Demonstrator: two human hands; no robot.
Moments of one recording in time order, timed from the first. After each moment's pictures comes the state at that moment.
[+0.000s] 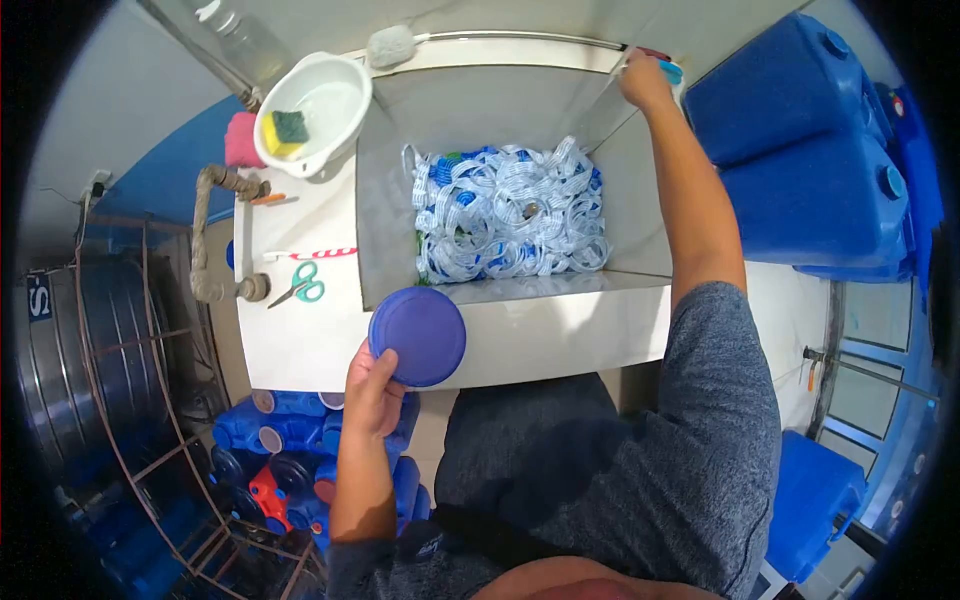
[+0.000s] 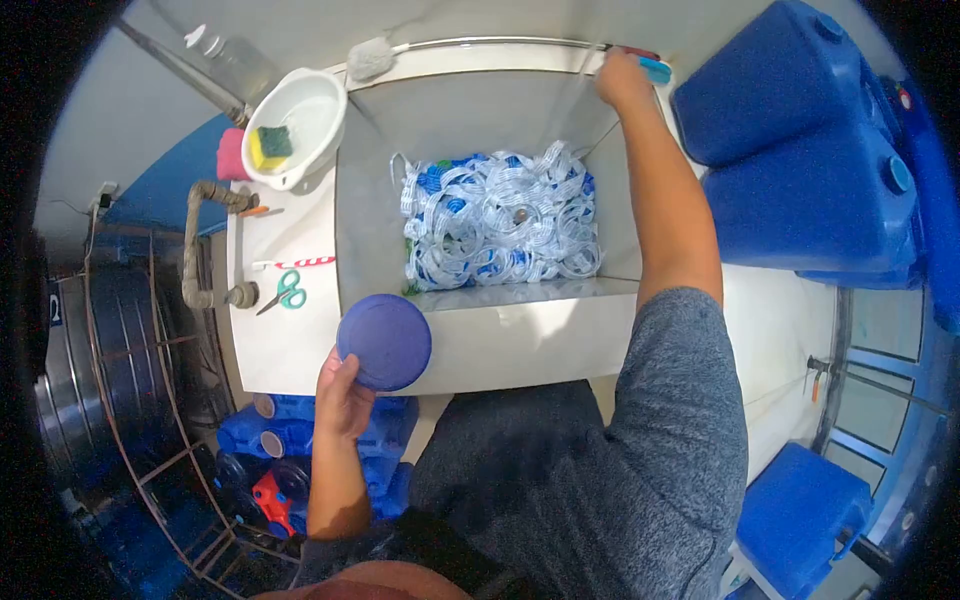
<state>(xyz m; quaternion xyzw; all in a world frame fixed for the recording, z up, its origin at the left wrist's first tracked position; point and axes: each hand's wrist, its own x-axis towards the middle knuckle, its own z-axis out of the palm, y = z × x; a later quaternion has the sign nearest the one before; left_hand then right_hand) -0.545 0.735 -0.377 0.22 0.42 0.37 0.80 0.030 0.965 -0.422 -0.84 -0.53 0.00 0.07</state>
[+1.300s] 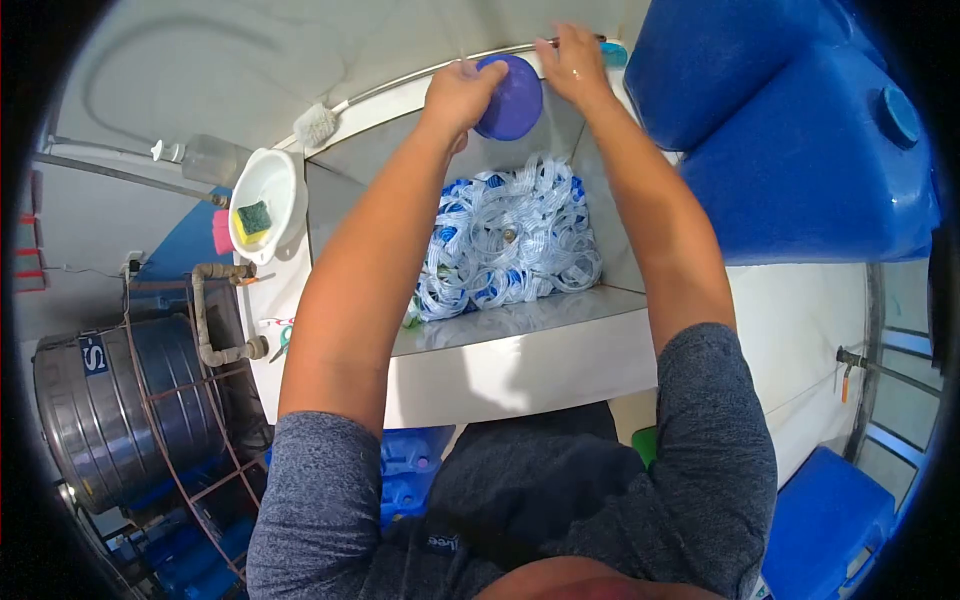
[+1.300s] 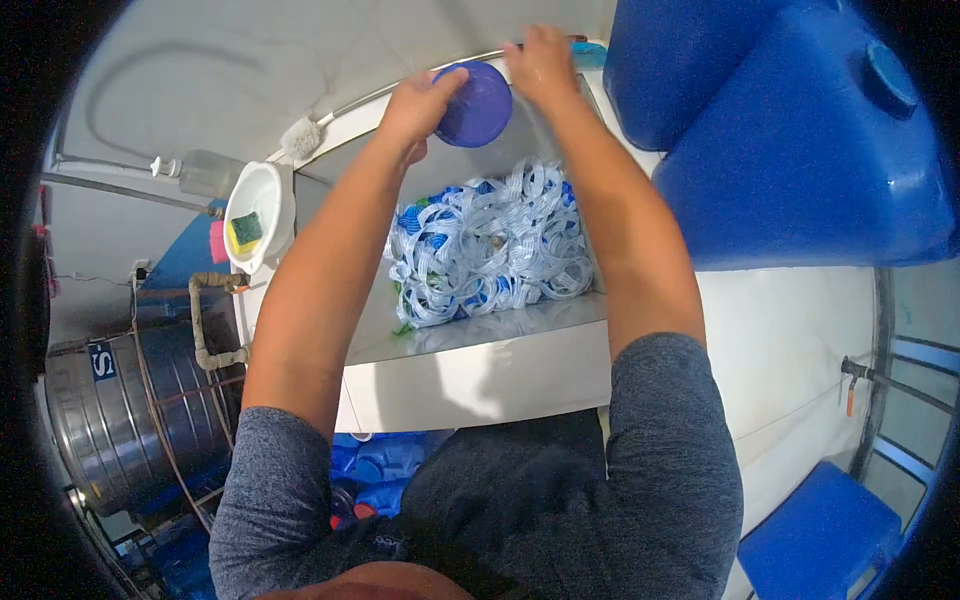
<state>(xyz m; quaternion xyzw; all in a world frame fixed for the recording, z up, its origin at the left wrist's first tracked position) -0.125 0.994 -0.366 0.65 0.43 0.27 0.57 0.075 0.960 -0.436 -0.79 -0.53 -0.10 0.29</state>
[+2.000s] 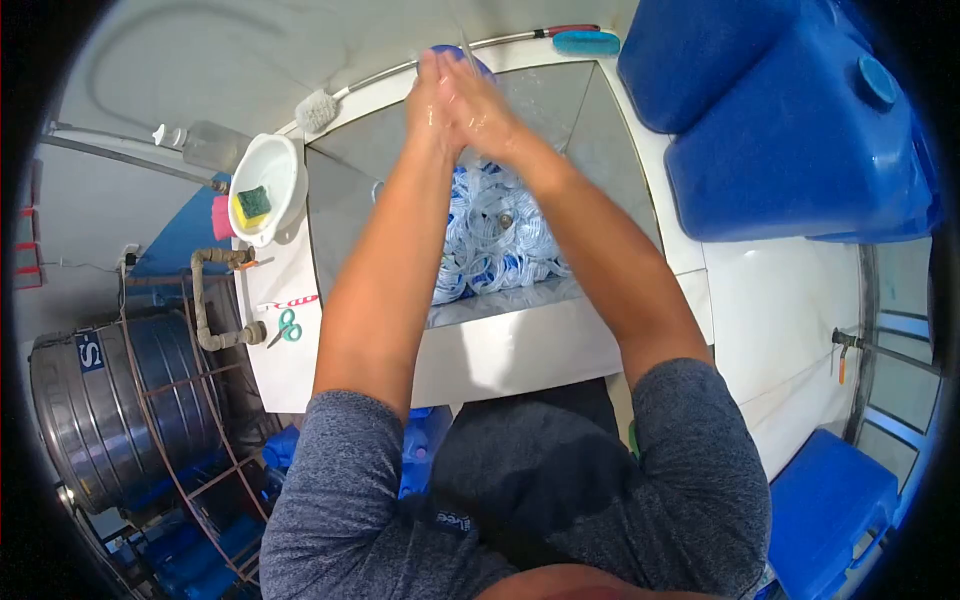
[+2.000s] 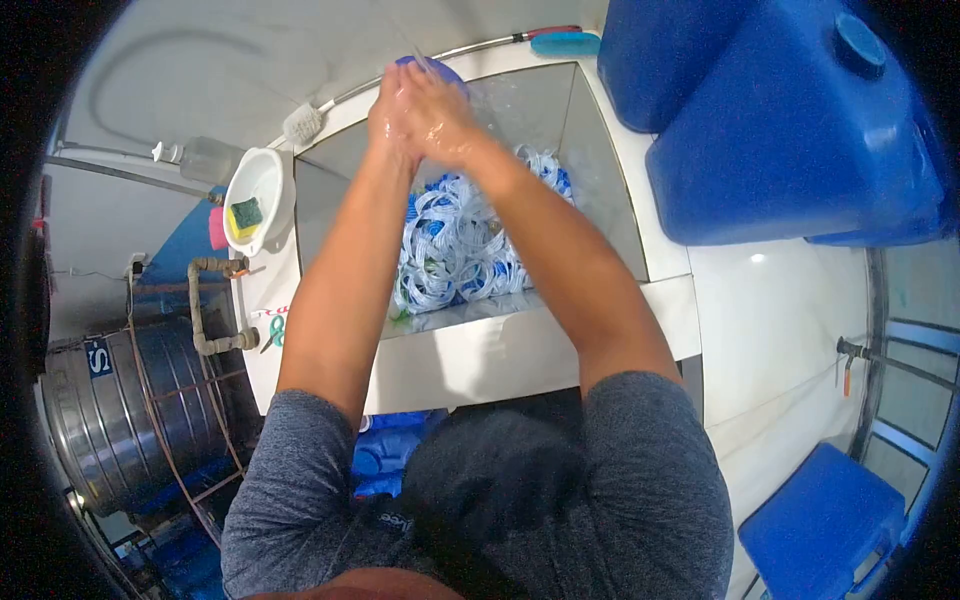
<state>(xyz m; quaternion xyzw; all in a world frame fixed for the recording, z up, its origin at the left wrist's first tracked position) -0.154 0.975 -0.391 0.28 0.26 0.43 0.82 -0.077 0.922 -0.413 -0.61 -0.65 0.07 0.46</state>
